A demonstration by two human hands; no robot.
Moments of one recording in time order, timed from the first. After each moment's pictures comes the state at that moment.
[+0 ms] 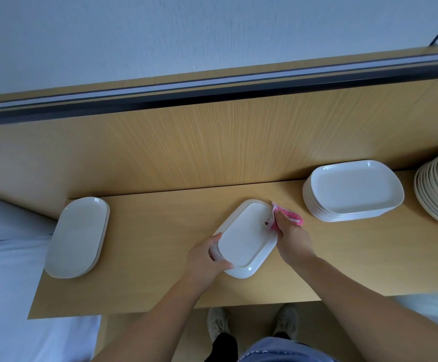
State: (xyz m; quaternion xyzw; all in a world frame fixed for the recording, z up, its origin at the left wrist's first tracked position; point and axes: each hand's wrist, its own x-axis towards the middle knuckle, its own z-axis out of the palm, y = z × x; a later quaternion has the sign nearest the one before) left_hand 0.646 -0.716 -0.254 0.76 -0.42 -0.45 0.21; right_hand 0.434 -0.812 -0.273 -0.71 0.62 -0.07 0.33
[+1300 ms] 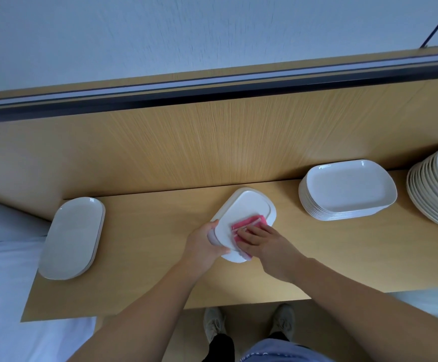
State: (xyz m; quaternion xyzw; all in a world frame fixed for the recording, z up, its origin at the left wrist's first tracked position) left_hand 0.649 -0.744 -0.244 0.74 -0.42 -0.47 0.25; right_hand 0.442 -0.797 -0.273 -0.96 0.25 0.01 0.11
